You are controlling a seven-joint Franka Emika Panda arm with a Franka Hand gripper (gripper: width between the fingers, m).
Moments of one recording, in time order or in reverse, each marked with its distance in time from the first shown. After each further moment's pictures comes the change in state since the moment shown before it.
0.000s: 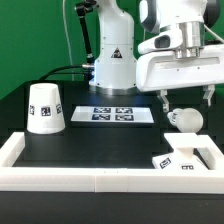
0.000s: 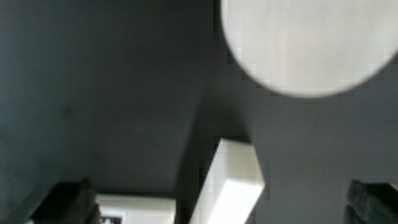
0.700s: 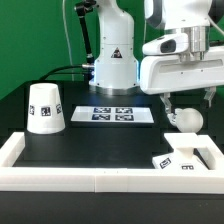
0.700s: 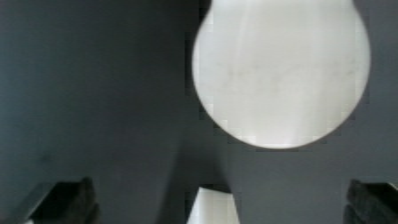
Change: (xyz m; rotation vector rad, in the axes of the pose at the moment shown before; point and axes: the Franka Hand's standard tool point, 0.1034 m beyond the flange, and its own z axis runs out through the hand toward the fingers) arm -0.002 -0.008 0.000 0.031 -0.227 -0.021
